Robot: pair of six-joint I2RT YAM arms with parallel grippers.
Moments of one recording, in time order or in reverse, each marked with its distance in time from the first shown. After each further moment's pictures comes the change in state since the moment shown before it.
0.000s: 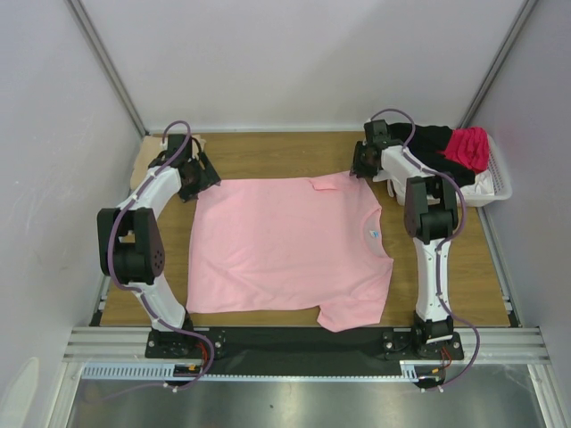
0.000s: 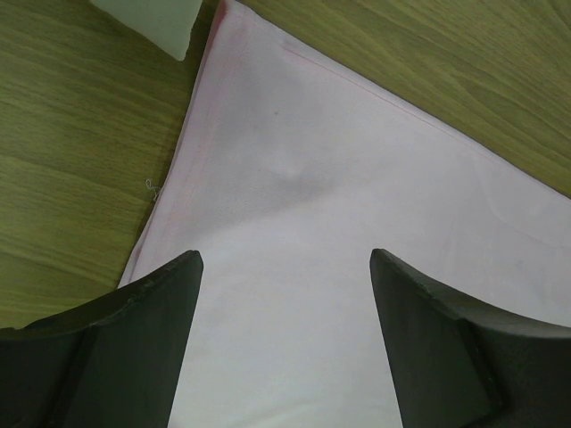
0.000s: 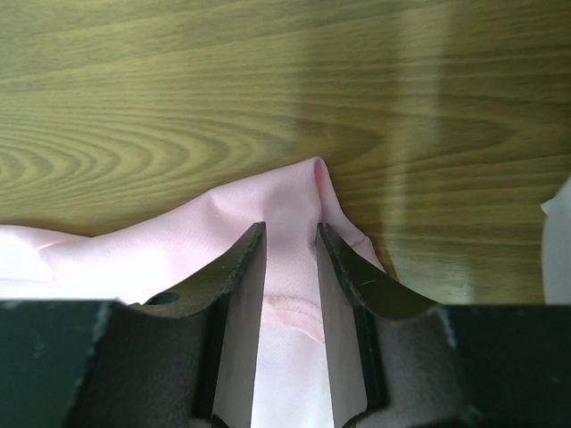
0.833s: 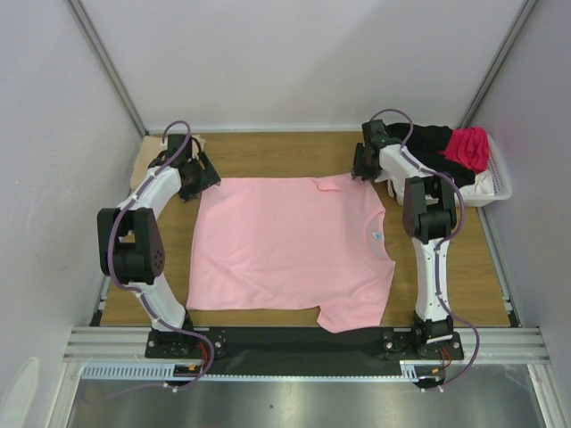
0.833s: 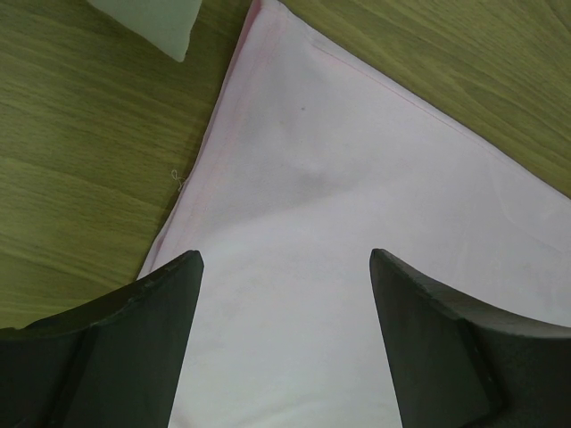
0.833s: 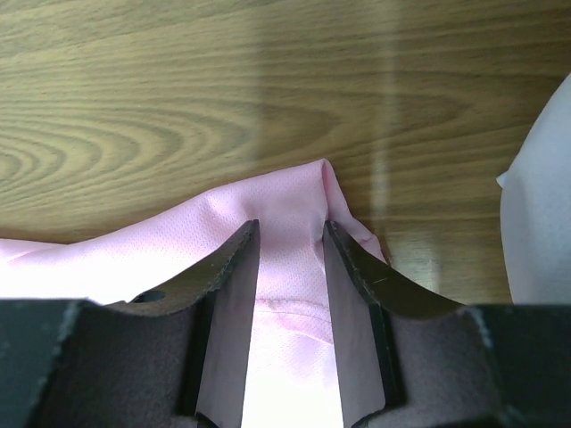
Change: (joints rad) left arm 0.000 0.000 0.000 0.002 0.000 0.000; right arm 0.007 0.016 0.031 -0.077 0.097 -0.023
